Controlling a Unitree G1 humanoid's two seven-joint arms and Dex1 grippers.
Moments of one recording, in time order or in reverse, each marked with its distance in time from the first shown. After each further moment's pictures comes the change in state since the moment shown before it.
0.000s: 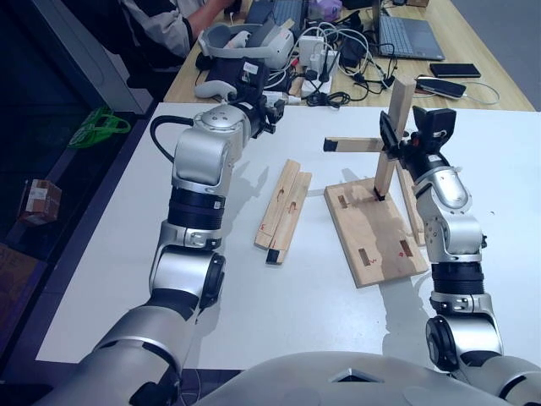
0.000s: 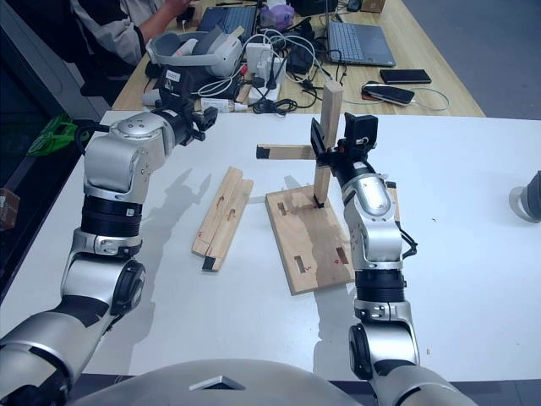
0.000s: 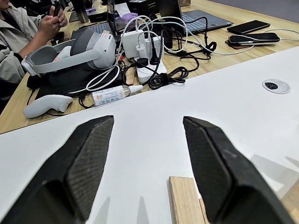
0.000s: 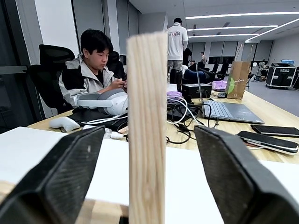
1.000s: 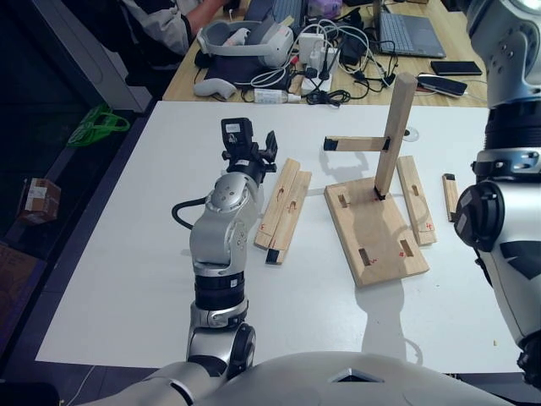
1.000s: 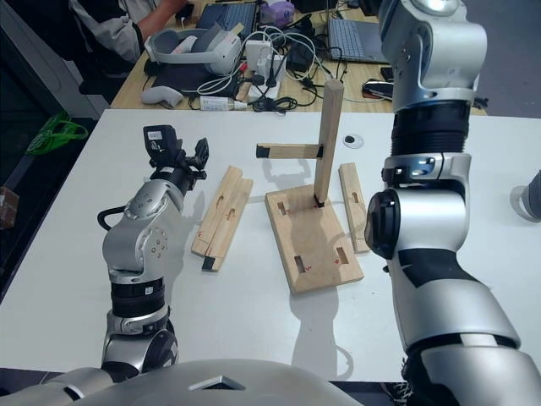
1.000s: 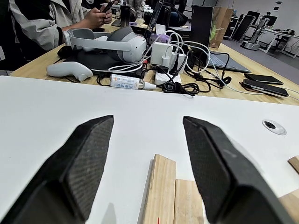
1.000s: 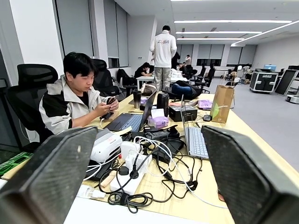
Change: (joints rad) left arm 0.460 -0.272 0.080 -0.469 -0.023 -0.117 0.278; right arm -0.881 -0.159 -0.083 0.552 -0.023 0.361 -0.010
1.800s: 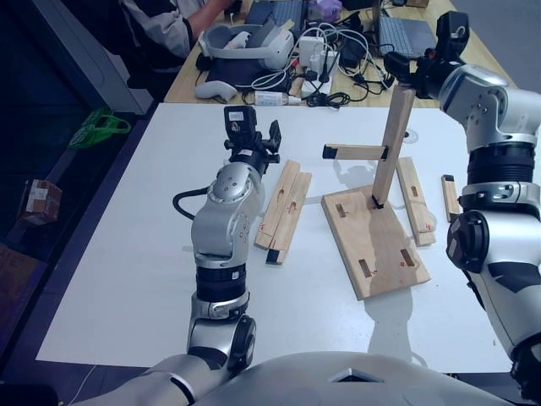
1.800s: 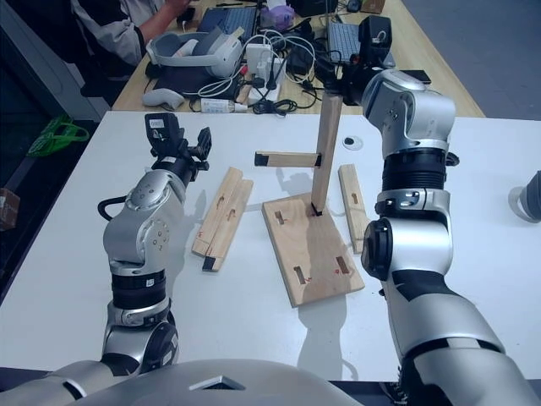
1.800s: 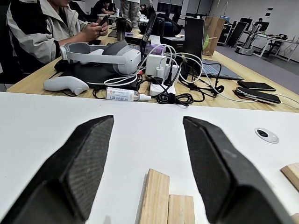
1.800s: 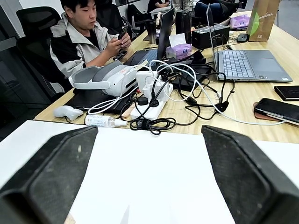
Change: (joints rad) left arm -0.057 0.005 -0.010 0.020 0.001 0.001 0.000; right arm 0.229 0.025 -0.030 -0.017 0.065 0.178 0.092
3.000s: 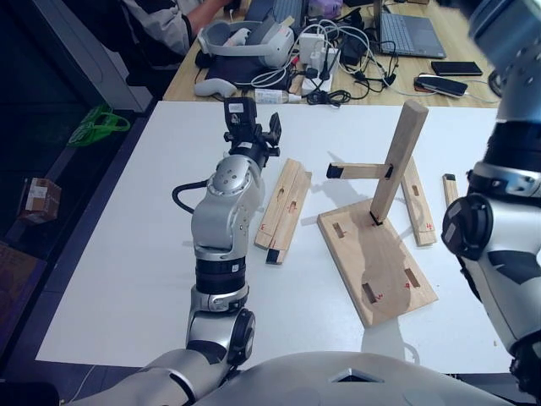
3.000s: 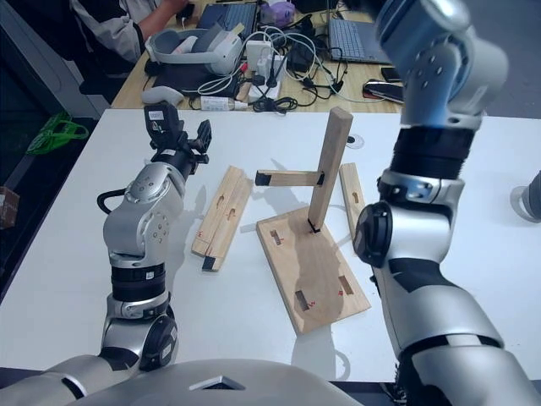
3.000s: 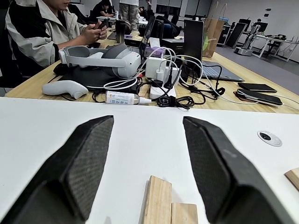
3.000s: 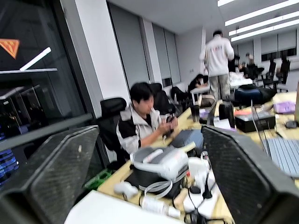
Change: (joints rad) left arm -0.036 0.012 0.007 0.045 0.000 -0.022 -0.012; right arm -0.158 0.024 -0.134 -0.279 0.207 -0.006 -0.005
